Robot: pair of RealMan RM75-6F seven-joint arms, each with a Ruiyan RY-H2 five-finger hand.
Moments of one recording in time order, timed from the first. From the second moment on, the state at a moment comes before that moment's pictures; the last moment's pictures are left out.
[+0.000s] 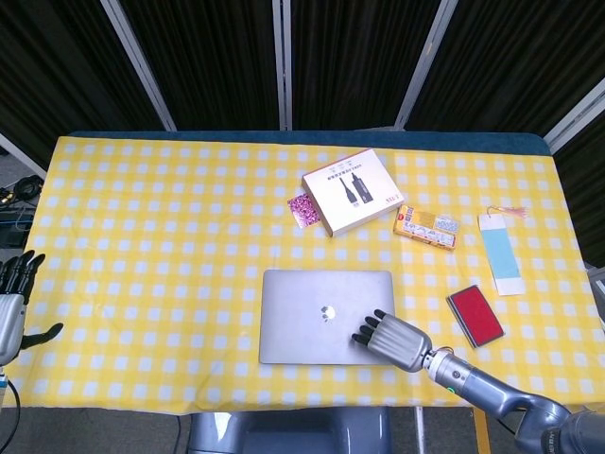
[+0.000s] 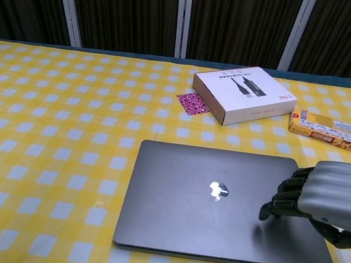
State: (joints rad) left arm -0.10 -1.08 -0.07 -1.76 1.35 1.44 0.21; right arm 0.68 -1.28 -0.17 -1.54 -1.82 0.94 -0.28
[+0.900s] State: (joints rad) left arm -0.10 -1.09 -0.06 -1.74 1.40 1.46 0.18; right arm 0.38 -1.16 -0.06 -1.54 -1.66 1.55 0.01
